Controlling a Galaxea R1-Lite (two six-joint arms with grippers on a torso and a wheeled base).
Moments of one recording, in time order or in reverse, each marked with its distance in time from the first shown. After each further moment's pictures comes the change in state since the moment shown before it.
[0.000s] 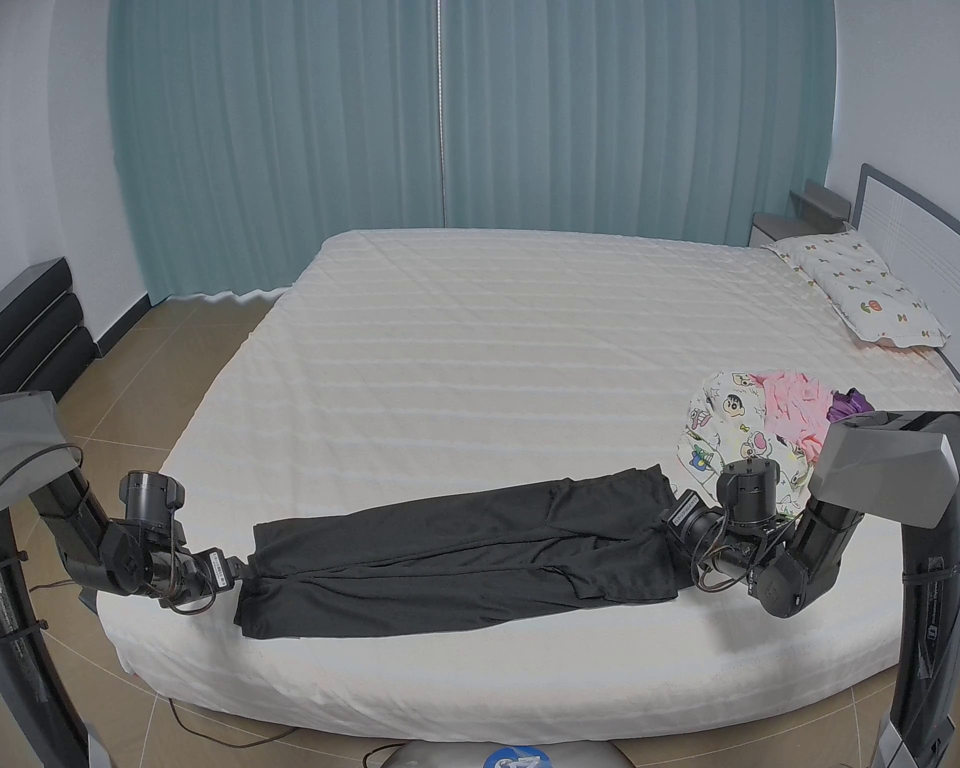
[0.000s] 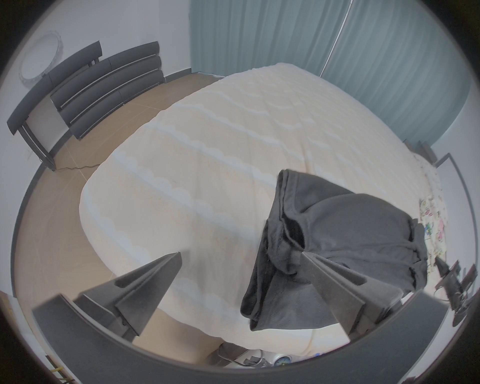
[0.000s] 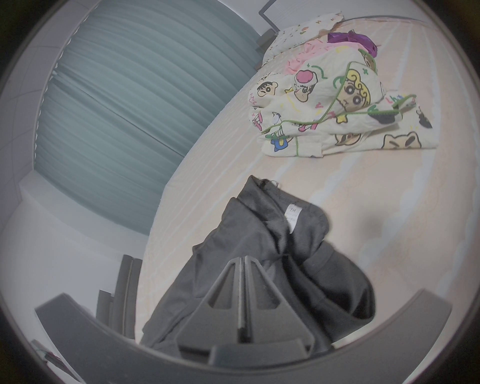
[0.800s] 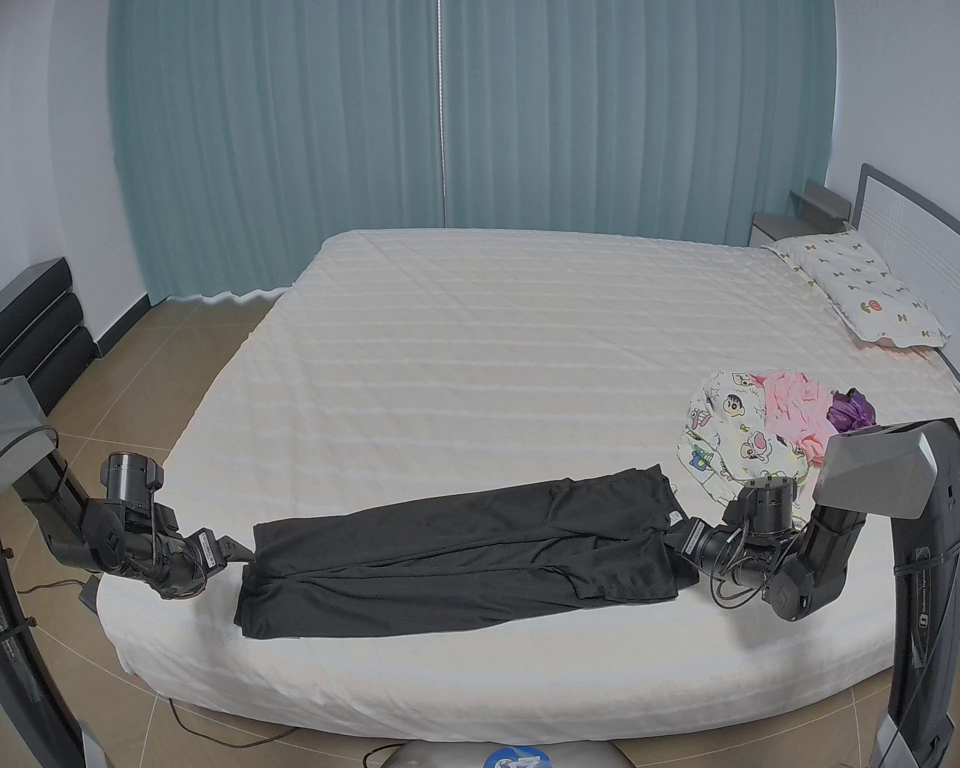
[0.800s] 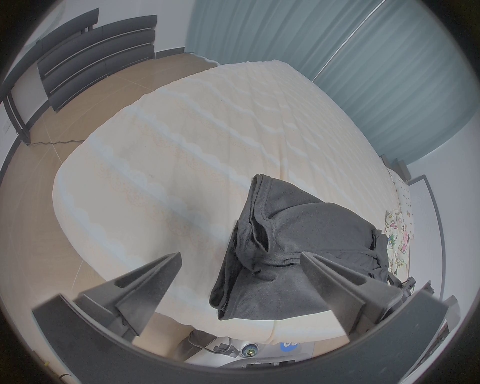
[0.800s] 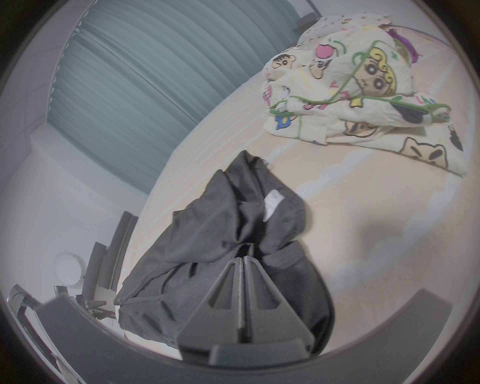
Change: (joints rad) left arm 0.055 -0.029 -0.071 0.121 -0.220 -0.049; right arm -0.104 0.097 0.014 -0.071 0.280 -0.240
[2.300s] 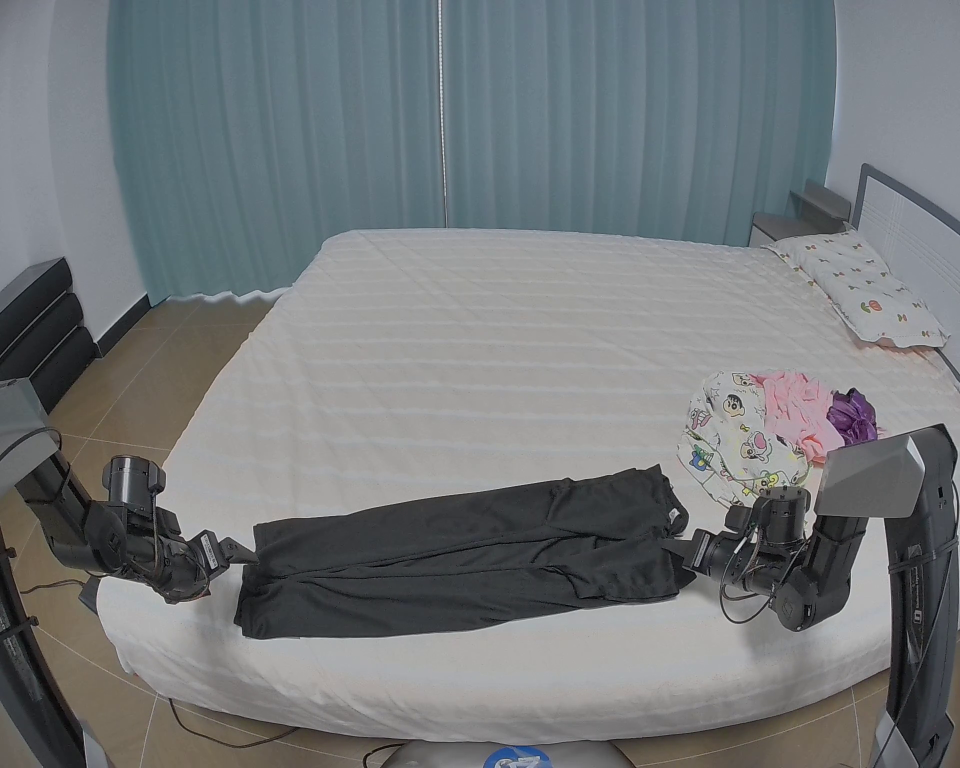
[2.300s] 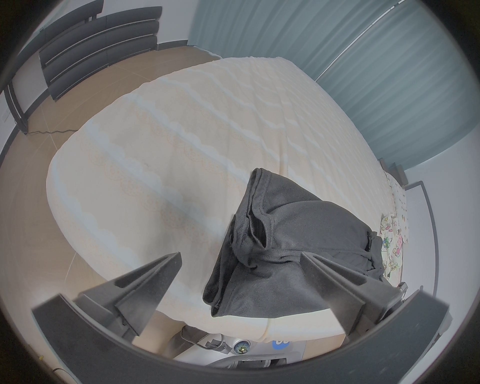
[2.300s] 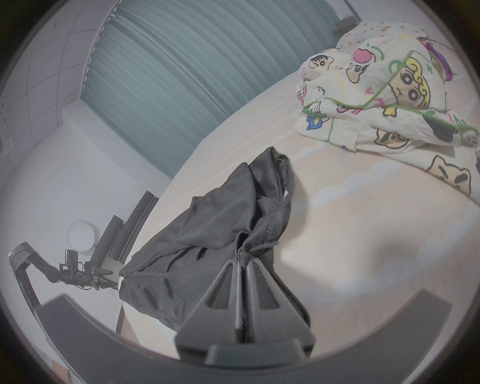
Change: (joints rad) left arm 0.000 0.016 -0.001 0.001 -0.036 -0.037; right arm -0.057 0.060 0.035 -0.153 0.170 -0.154
